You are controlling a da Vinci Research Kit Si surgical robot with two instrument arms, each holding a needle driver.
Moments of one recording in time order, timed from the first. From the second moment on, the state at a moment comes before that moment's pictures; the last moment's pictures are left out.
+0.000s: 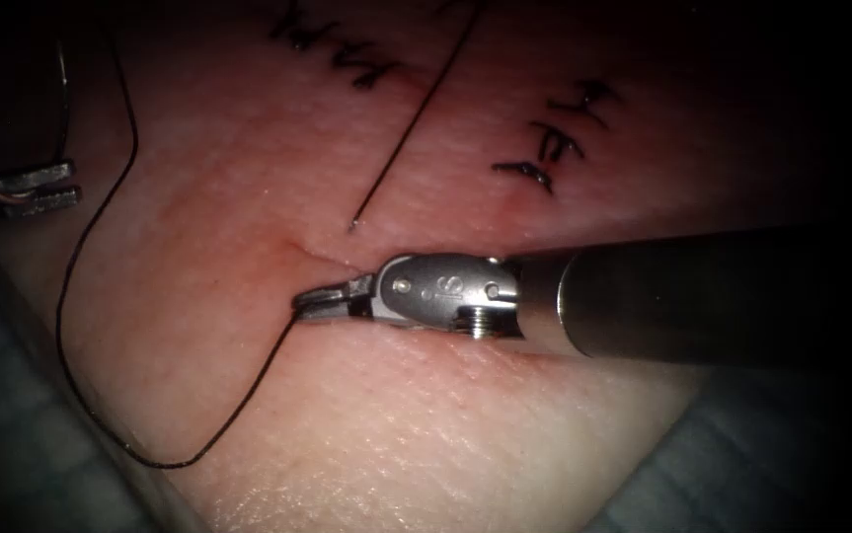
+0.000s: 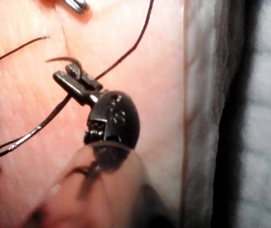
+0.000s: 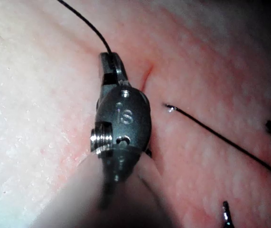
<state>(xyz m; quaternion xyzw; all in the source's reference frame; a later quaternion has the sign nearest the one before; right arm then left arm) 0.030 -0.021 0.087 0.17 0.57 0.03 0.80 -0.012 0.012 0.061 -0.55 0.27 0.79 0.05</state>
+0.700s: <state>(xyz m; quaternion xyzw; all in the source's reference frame) 0.029 -0.027 0.080 0.27 0.52 -0.06 0.81 -0.013 0.013 0.062 -0.55 0.26 0.79 0.05</state>
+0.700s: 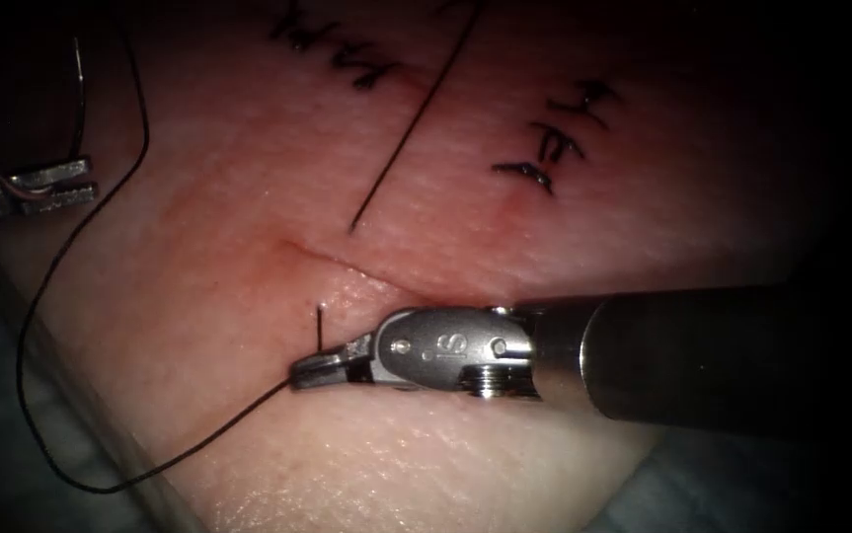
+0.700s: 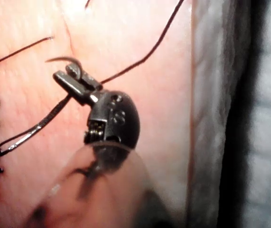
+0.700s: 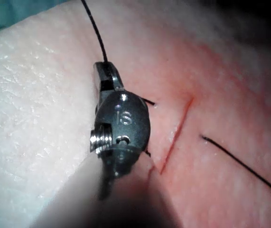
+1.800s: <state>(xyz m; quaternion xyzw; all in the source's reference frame) 0.036 -0.034 0.073 0.39 0.50 -0.13 0.76 -0.013 0.013 0.062 -0.55 0.26 0.79 0.05</state>
